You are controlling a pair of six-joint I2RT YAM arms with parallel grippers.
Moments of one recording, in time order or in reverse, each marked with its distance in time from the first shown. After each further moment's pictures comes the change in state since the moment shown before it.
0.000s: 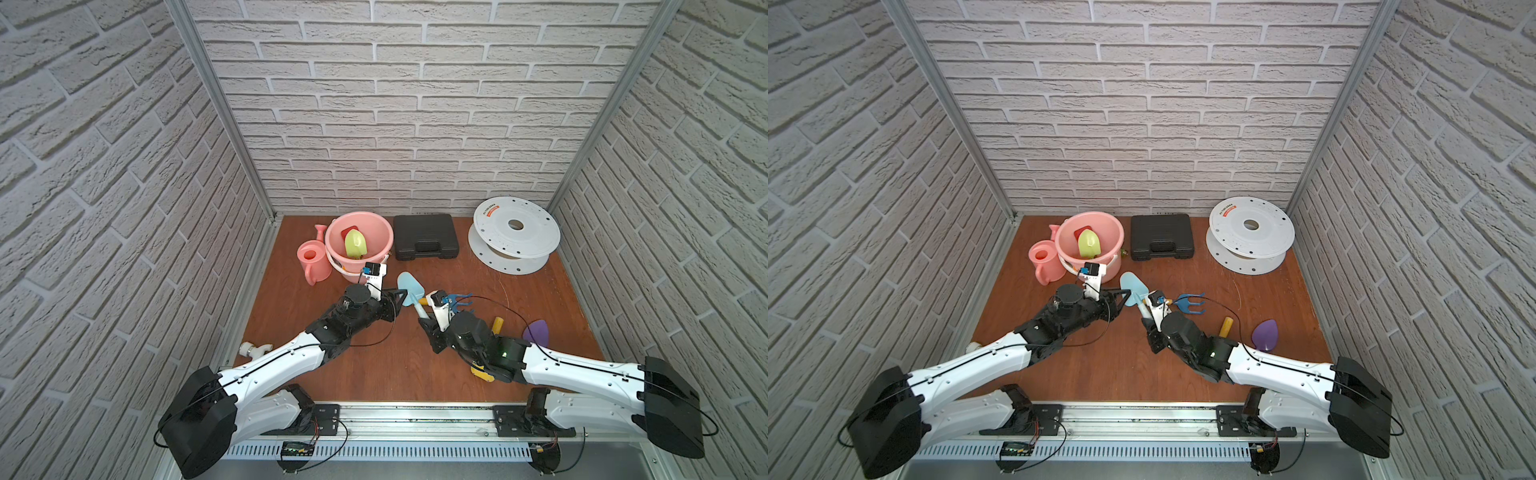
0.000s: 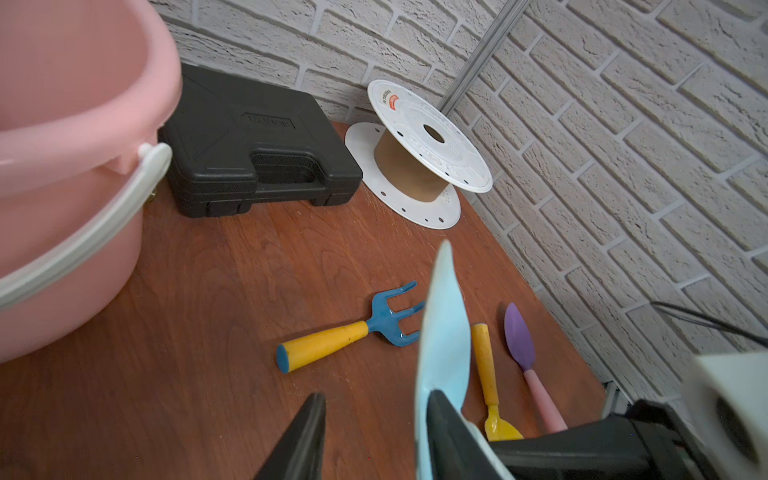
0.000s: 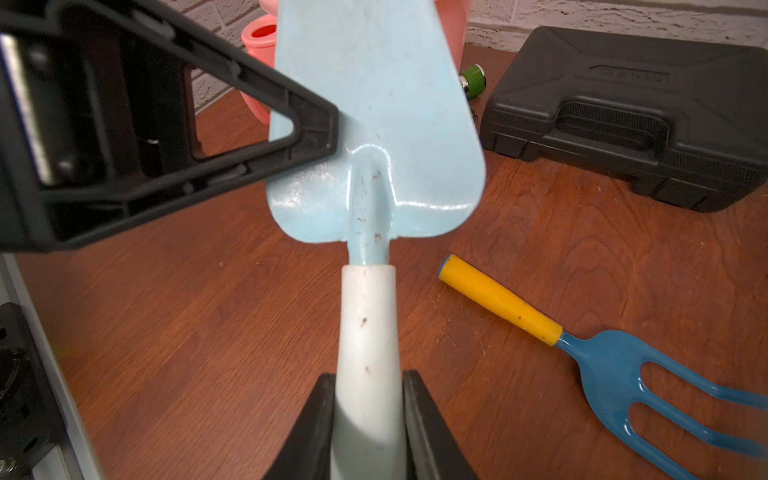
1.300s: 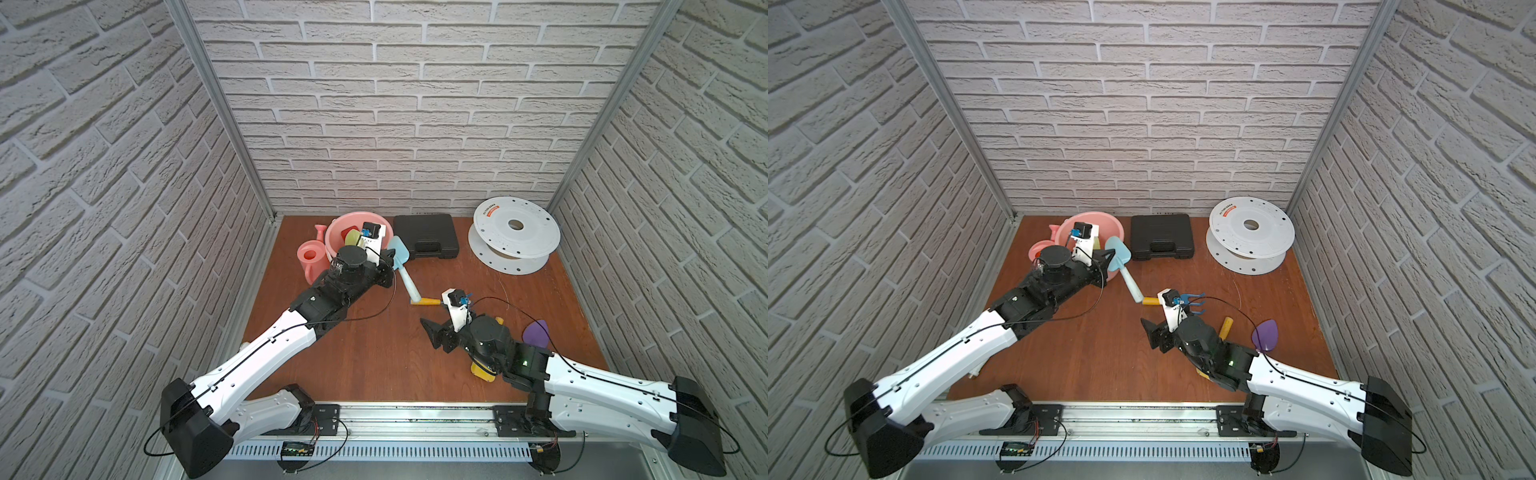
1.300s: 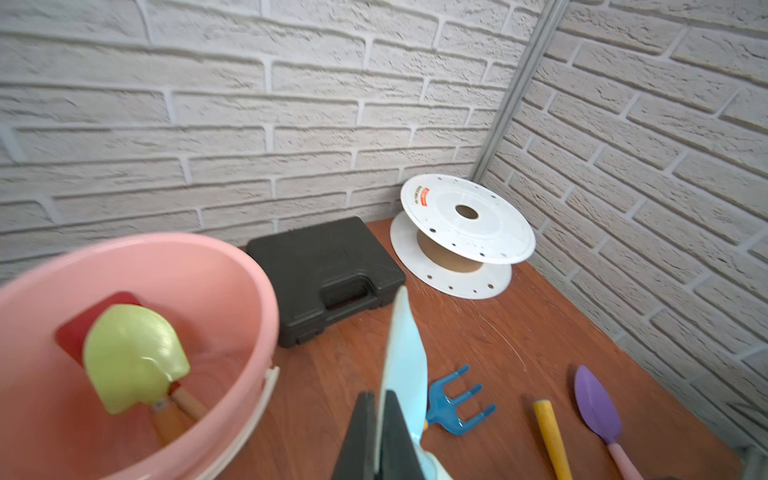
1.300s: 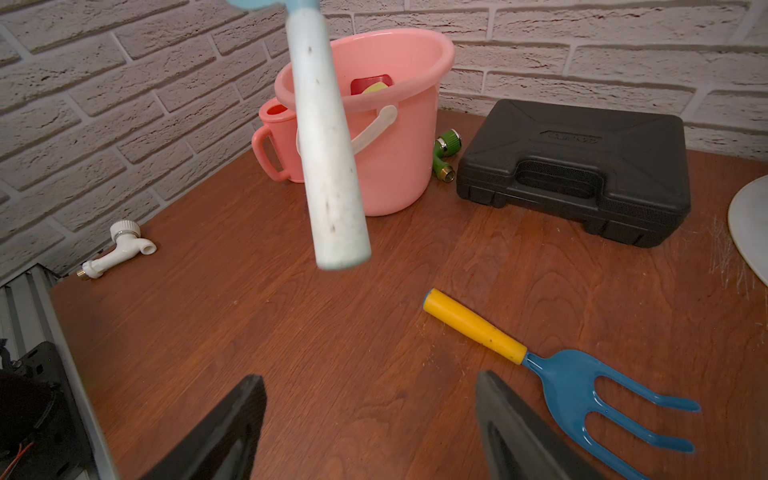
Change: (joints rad) left arm 0.045 0.010 0.483 -0.407 -0.203 0.333; right arm 0.010 -0.197 -0.050 -0.011 0.054 -0.010
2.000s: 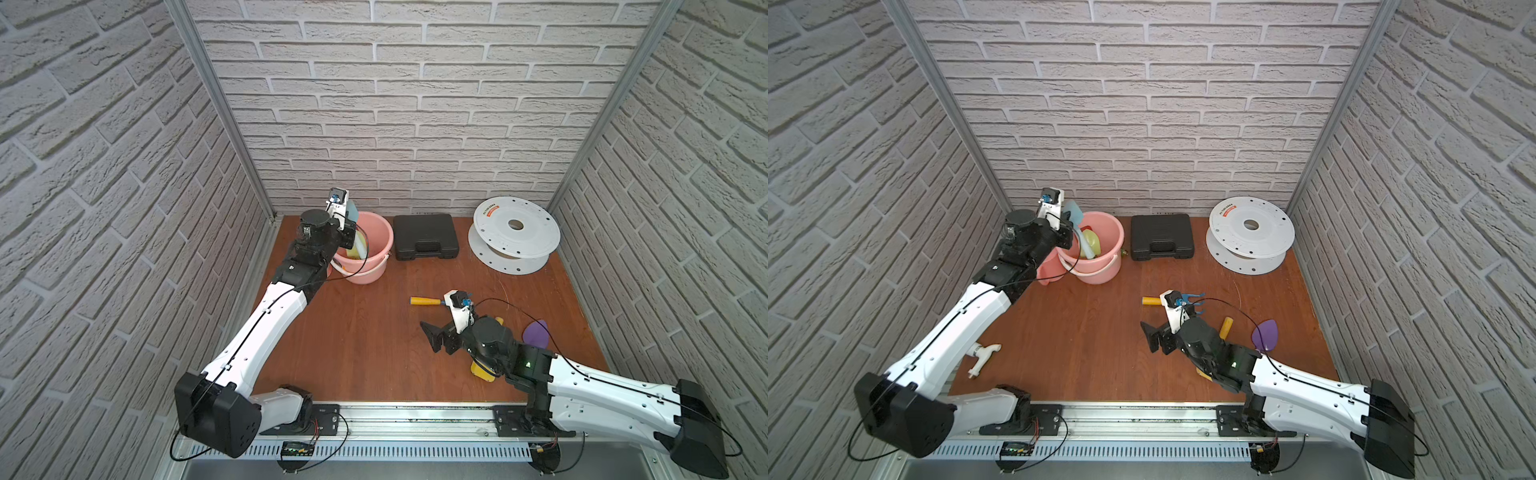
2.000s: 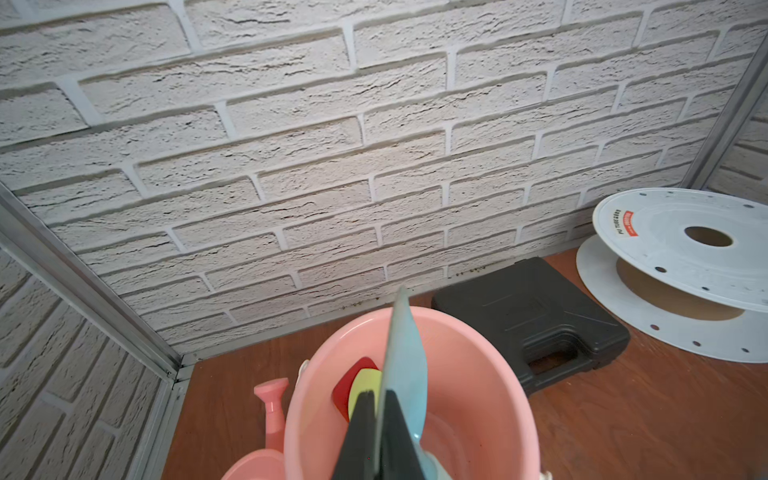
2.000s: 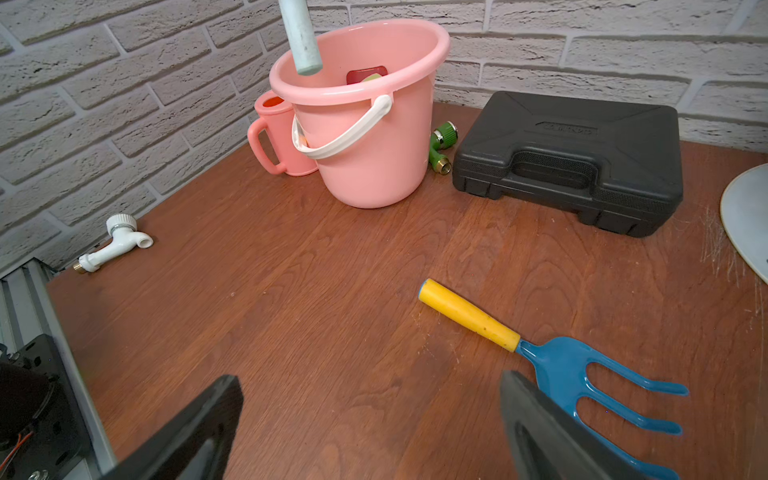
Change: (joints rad) left arm 0.381 0.163 0.140 0.069 0.065 0.348; right arm 0.000 -0.018 -0.011 -0.029 0.002 0.006
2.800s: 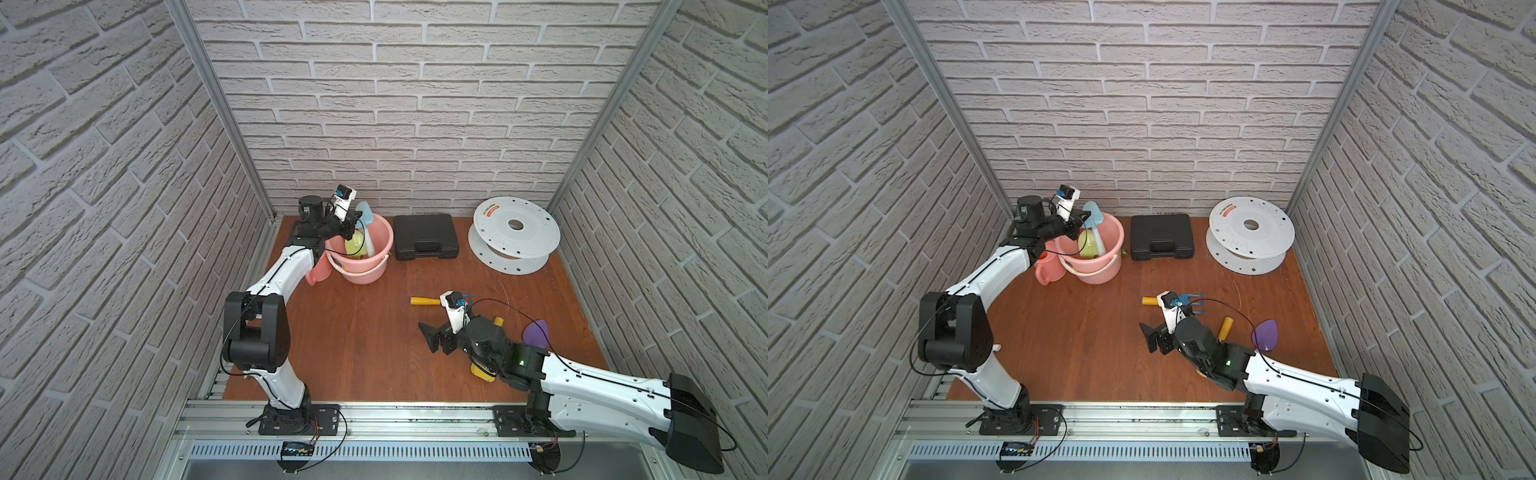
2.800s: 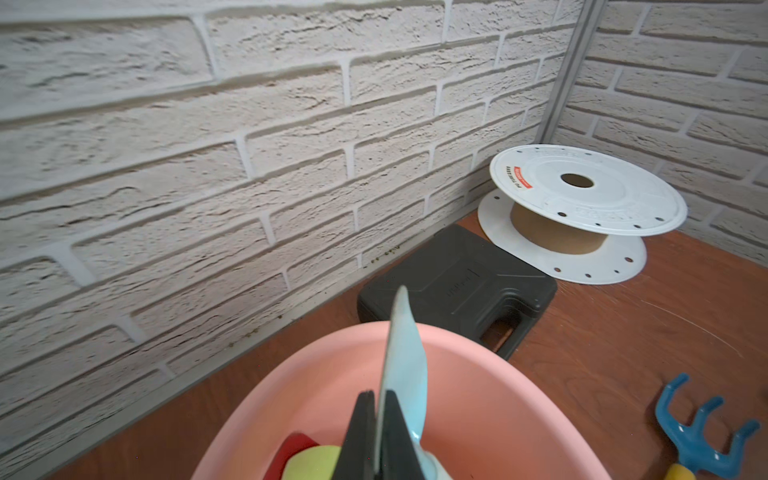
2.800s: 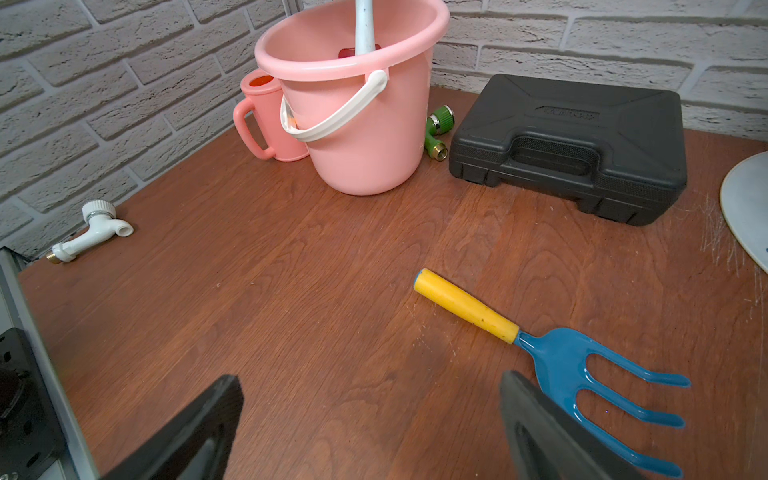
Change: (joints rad) left arm 0.201 0.429 0.122 0.175 0.672 0.074; right arm 0.000 0.061 -0.001 0.021 0.014 0.000
